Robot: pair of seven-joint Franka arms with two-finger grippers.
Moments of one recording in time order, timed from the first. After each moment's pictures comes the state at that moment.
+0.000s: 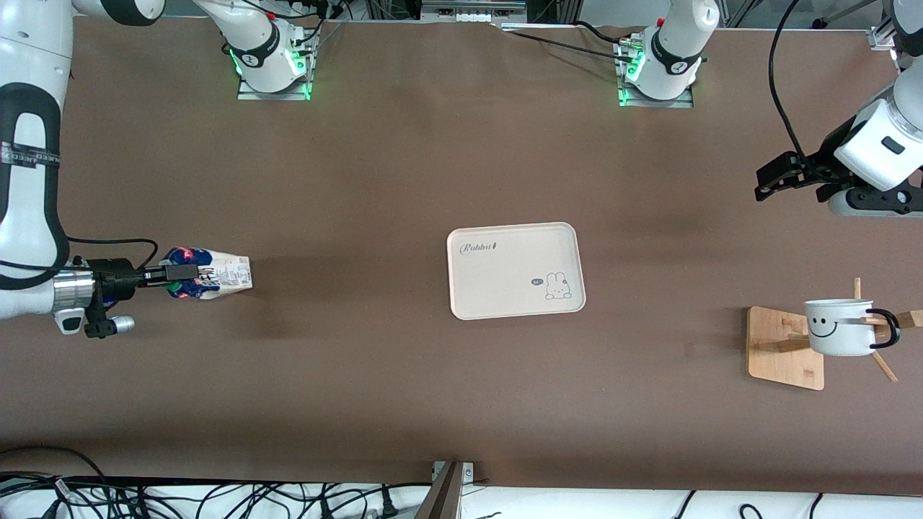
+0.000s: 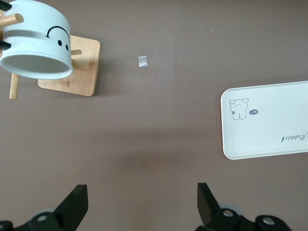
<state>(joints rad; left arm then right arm) -0.04 0.02 0.00 -1.64 -0.02 1.64 -0.05 -0.04 0.72 -0.23 -1.33 0.61 1.52 -0.45</state>
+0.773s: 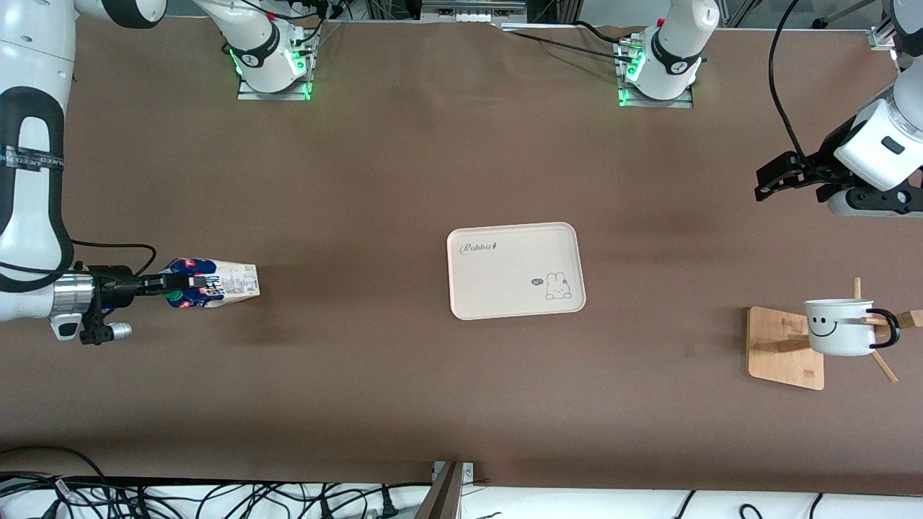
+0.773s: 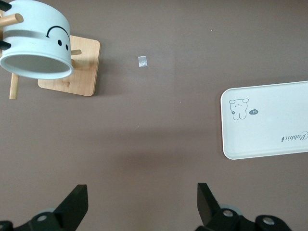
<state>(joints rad) -0.04 0.02 0.00 -1.64 -0.02 1.64 -0.05 -0.04 0.72 -0.23 -1.32 0.60 1.56 -0.45</state>
